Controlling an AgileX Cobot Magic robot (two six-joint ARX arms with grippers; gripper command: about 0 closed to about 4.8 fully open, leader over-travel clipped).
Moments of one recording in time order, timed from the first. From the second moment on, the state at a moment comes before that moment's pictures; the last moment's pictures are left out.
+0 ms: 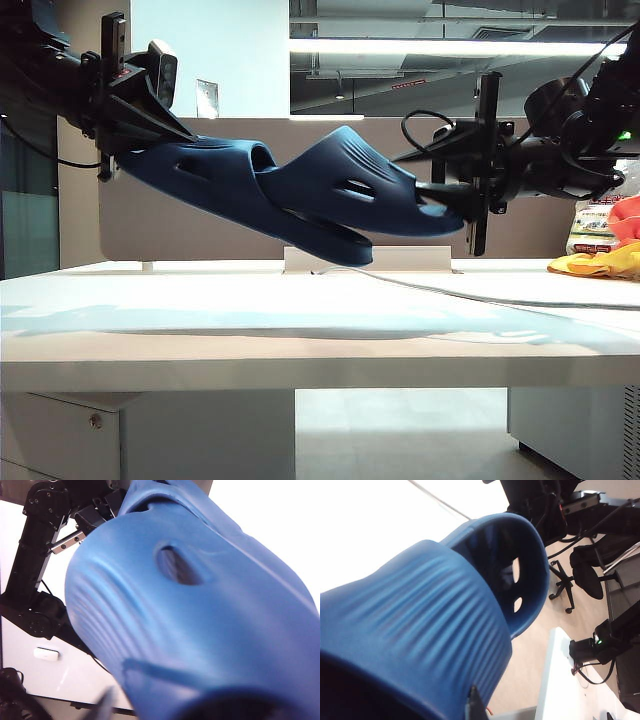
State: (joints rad) left arm -0.04 1.95 1.75 -1.15 1.20 0.55; right arm 0.14 2.01 1.24 0.35 -1.53 0.84
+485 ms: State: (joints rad) left arm -0.02 1.96 1.75 -1.11 1.24 0.55; right arm 0.09 2.01 1.31 0.44 -1.54 0.91
